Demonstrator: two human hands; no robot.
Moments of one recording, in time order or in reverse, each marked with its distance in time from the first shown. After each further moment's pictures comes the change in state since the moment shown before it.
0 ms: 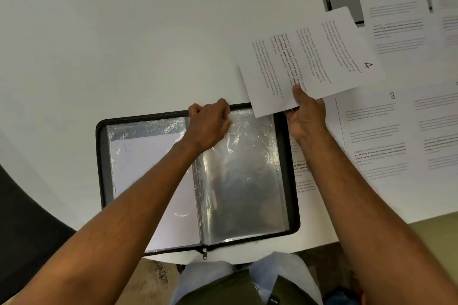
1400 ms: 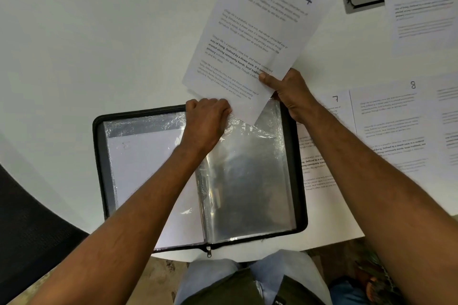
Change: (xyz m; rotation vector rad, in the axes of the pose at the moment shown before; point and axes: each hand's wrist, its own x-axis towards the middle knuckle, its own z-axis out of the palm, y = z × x) left_hand -0.004 -0.004 0.006 0.126 0.124 -0.010; right_hand 0.042 0.019 0.032 -0.559 -0.541 -0.127
